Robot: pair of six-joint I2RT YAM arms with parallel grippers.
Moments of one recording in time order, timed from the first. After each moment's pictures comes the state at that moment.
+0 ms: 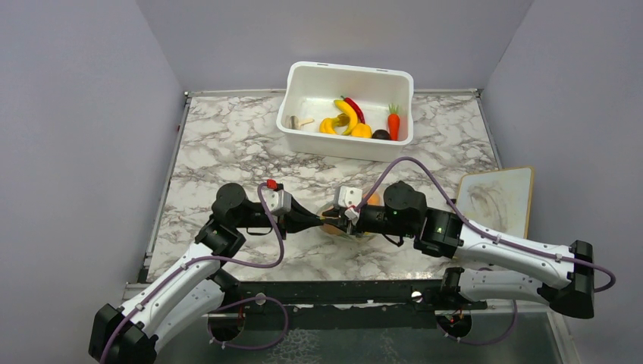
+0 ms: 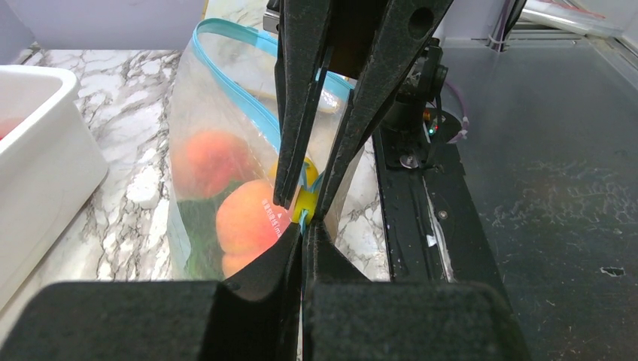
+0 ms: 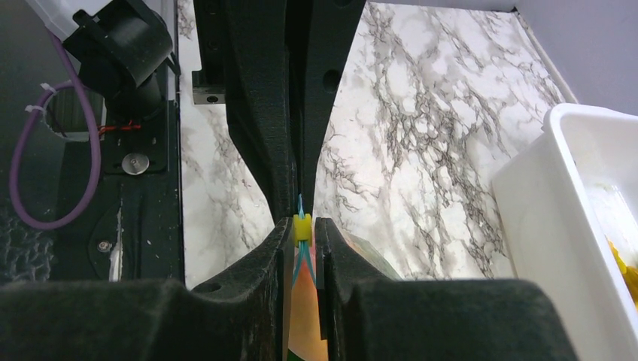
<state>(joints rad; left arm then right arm) -0.58 0.76 0.46 0.32 1.00 -0.02 1.15 1.02 0.86 -0.06 -0.15 -0.29</state>
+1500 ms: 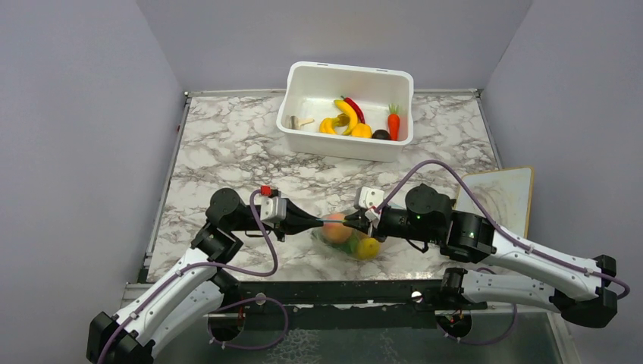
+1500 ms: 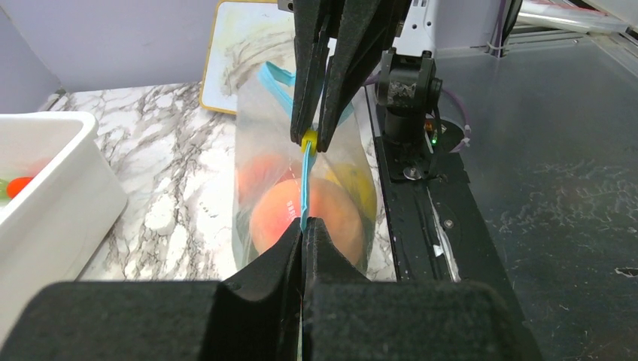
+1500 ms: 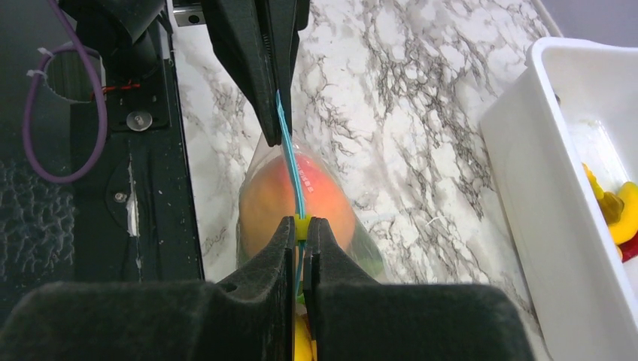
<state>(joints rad) -0.59 0.69 0.46 0.34 1.00 0.01 1.15 0.87 0.91 -0.34 -0.07 -0.27</state>
